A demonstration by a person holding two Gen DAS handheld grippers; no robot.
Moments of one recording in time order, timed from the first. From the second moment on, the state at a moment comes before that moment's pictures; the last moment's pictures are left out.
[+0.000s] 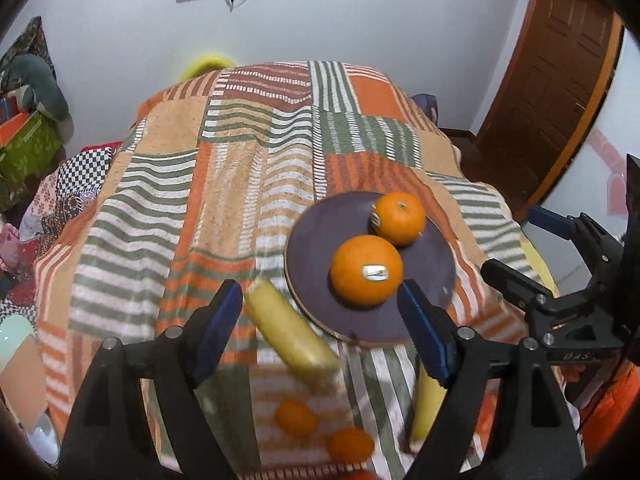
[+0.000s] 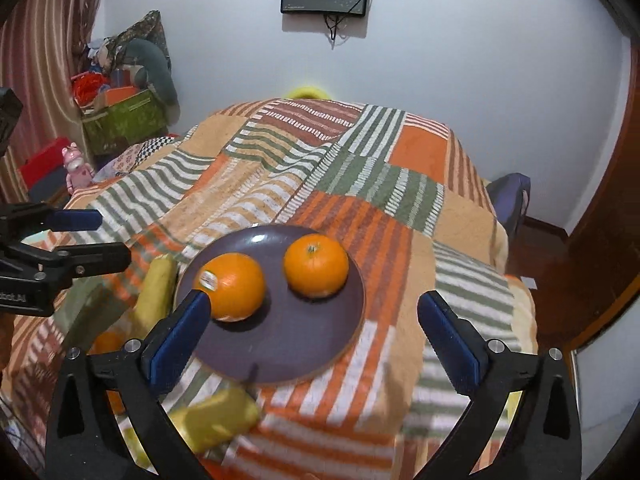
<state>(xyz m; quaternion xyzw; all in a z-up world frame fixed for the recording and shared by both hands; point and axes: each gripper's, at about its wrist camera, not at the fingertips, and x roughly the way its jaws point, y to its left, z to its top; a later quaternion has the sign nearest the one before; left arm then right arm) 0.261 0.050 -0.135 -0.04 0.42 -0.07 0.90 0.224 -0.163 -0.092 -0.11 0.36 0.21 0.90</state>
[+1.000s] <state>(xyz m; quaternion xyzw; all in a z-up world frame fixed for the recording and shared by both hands) 0.165 -0.028 -0.190 0.00 0.49 -0.15 0.86 0.140 -0.209 -0.140 -0.05 0.45 0.23 0.87</state>
